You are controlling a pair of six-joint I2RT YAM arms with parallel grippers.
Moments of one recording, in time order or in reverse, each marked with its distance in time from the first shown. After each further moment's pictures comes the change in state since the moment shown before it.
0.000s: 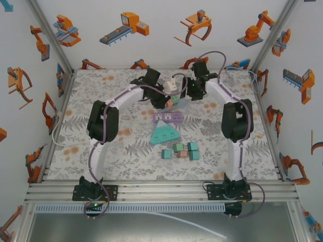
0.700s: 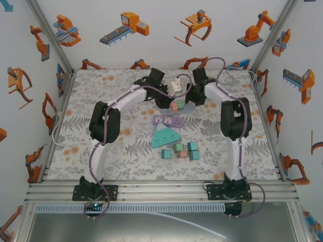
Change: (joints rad) left arm -0.025 0.000 0.029 0.019 0.013 0.004; right arm -0.007 0.046 -0.090 0.070 0.131 0.001
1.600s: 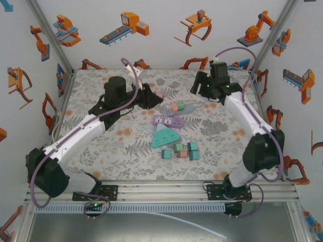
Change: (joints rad) left arm 0.000 -0.947 -0.842 0.594 -0.040 -1.059; right arm 0.002 -0.645 -0.319 0.069 -0.032 0.097
